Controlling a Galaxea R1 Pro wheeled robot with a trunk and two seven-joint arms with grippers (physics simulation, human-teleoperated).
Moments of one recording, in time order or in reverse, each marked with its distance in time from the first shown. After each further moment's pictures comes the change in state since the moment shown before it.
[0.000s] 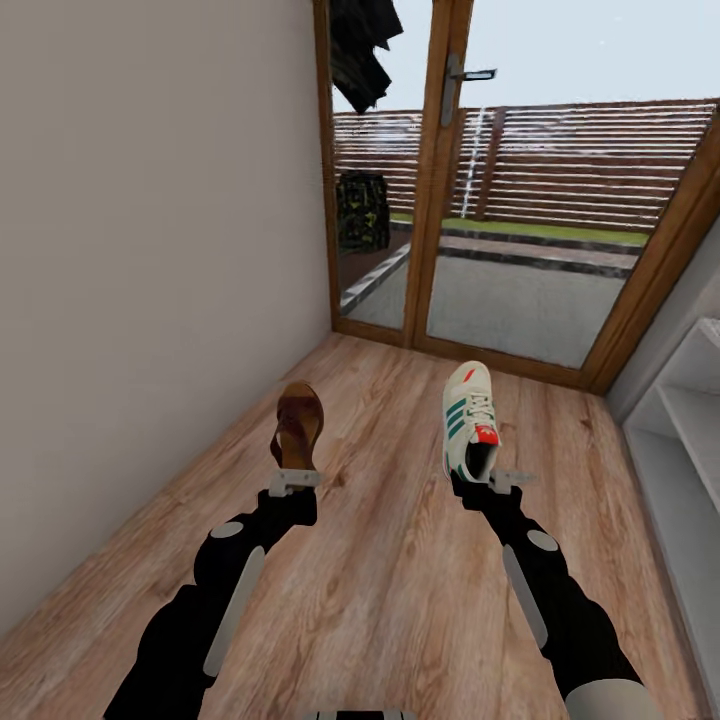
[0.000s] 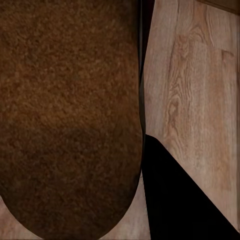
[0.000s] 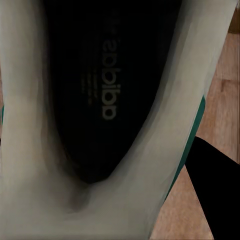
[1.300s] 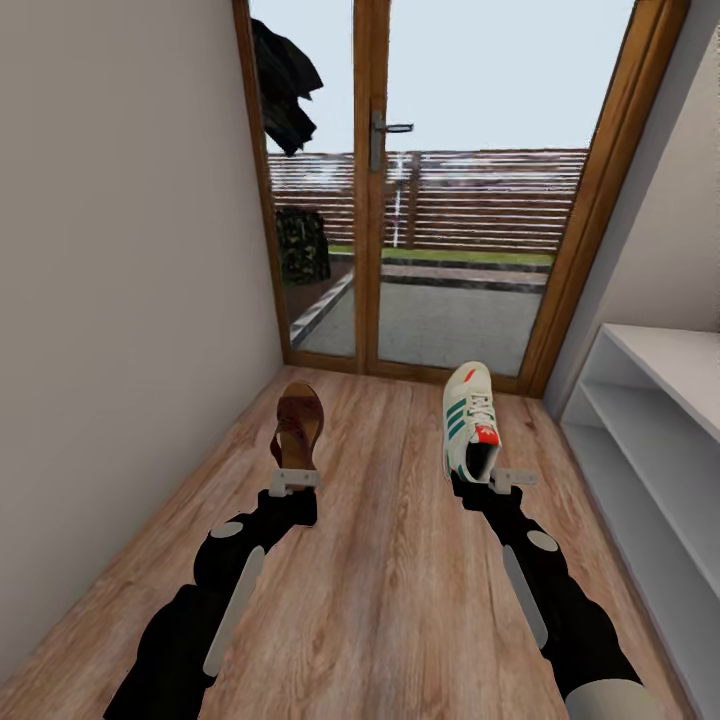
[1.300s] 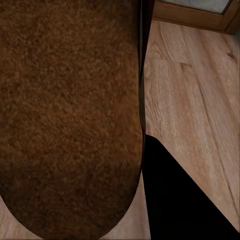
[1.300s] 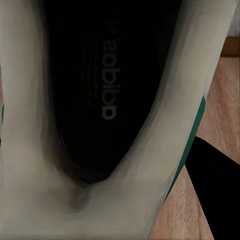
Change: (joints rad) left arm 0.000 0.000 0.000 0.000 0.003 0.000 0.000; right arm 0.001 0.000 0.000 0.001 0.000 0.000 0.000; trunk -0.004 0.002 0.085
